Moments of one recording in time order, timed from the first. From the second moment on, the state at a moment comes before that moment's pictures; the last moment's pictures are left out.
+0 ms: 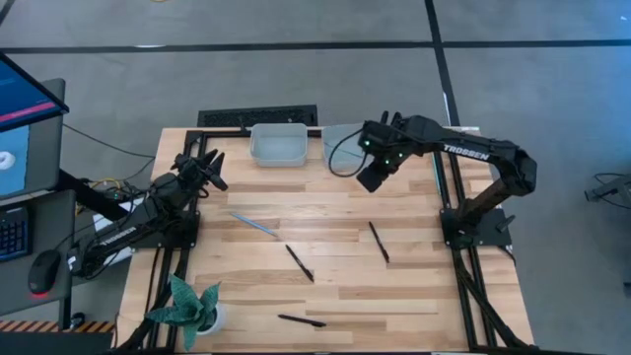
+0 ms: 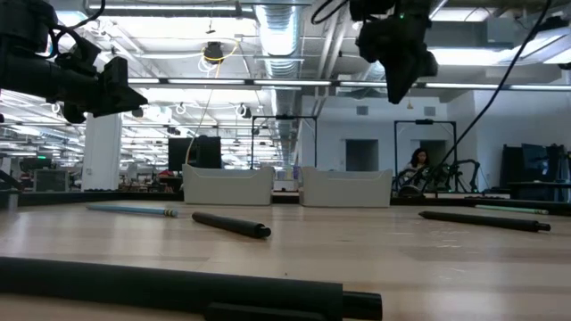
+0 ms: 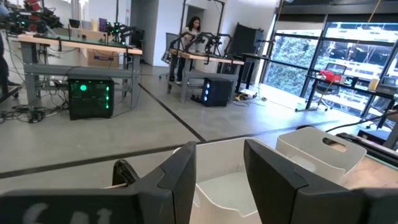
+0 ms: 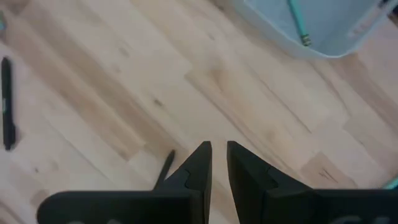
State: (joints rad) left arm 0.54 0.01 0.03 0.02 -0.45 -0.18; right arm -0.32 1.54 1.47 -1.27 0.00 0.40
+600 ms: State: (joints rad) left arm 0.54 0.01 0.03 0.02 -0.45 -0.18; right arm -0.14 1.55 1.38 -1.18 0.06 0.48
